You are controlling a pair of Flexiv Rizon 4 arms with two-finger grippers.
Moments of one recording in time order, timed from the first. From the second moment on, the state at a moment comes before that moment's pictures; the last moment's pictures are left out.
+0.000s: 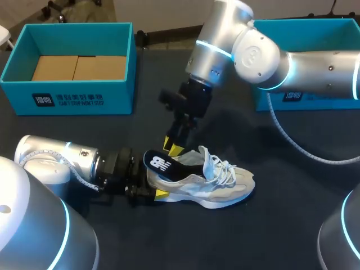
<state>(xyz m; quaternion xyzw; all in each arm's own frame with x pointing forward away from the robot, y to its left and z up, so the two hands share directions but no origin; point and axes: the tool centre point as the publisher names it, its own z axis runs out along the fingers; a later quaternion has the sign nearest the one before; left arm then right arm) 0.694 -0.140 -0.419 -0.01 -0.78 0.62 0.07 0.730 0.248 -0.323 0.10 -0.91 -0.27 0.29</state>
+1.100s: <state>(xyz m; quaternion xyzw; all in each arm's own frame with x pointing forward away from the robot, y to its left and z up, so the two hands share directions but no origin) 0.694 -0.140 -0.419 -0.01 -0.78 0.62 0.07 0.710 0.243 -0.347 0.16 -0.88 -0.34 0.31</state>
